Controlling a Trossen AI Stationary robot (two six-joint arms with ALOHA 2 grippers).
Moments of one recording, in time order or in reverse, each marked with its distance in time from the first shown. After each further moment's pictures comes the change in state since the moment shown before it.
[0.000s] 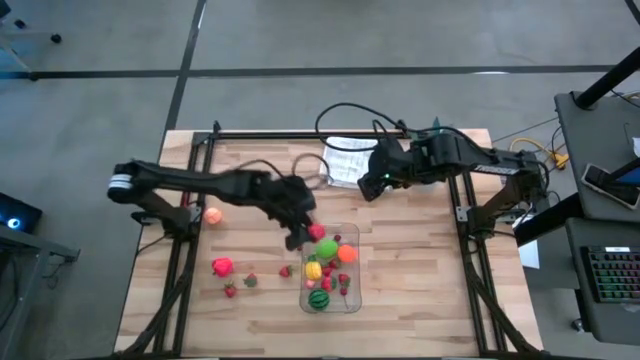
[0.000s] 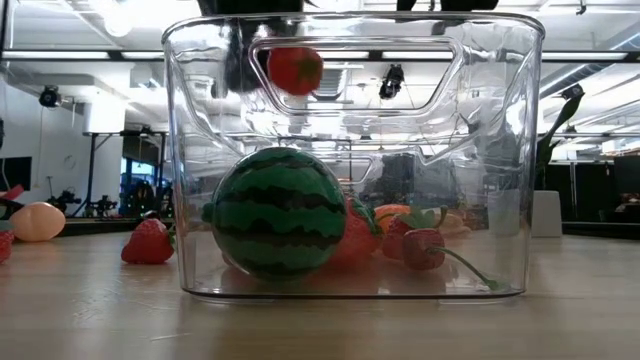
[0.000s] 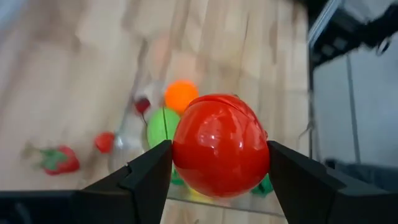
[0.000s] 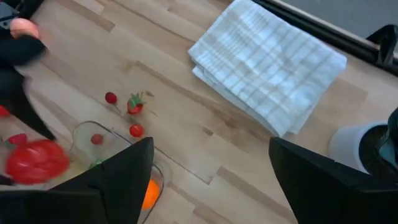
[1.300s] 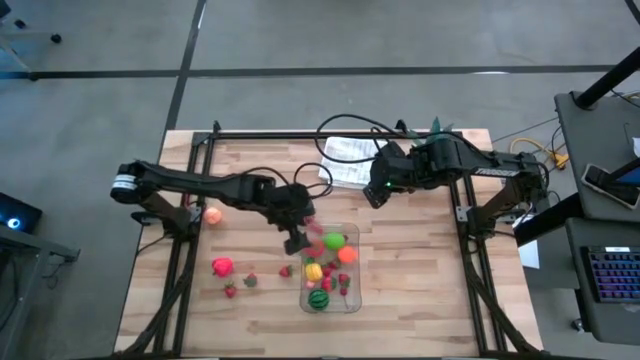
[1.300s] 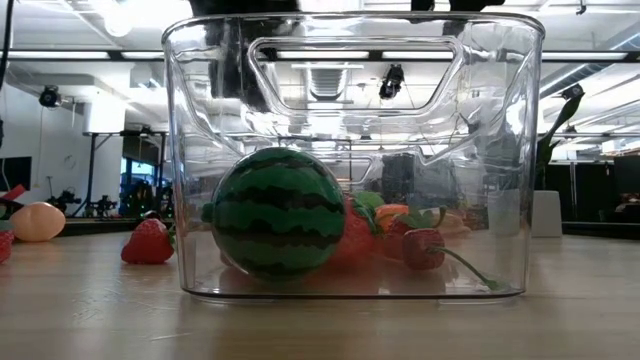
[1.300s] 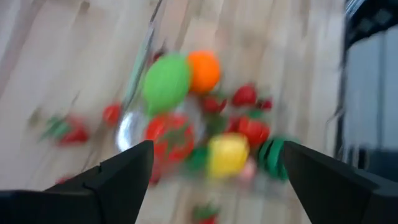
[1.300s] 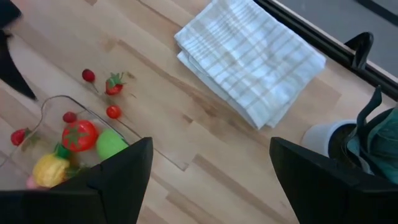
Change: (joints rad) left arm -0.025 0.042 0.012 -0.090 -0.058 -0.018; right arm 0.037 0.002 -0.002 -0.086 0.028 -0.051
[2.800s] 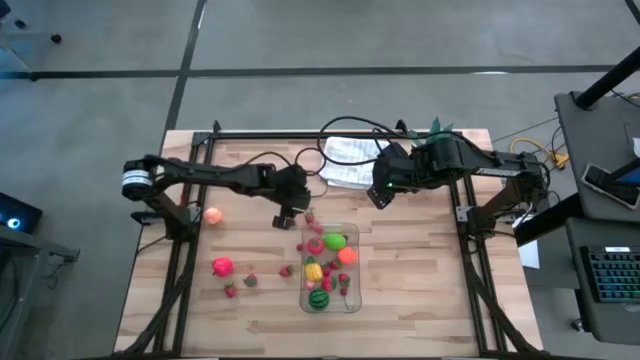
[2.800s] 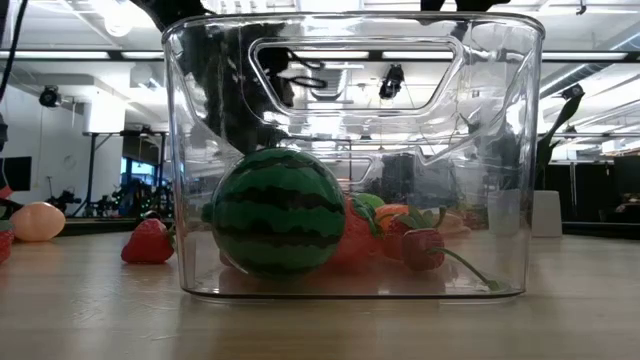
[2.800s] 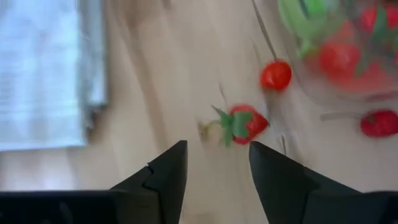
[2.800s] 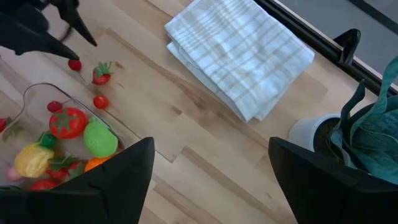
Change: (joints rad) left arm 0.239 0.055 -0.258 0.245 -0.121 0.961; right arm 0.000 -0.006 0.001 -0.052 -0.002 -0.010
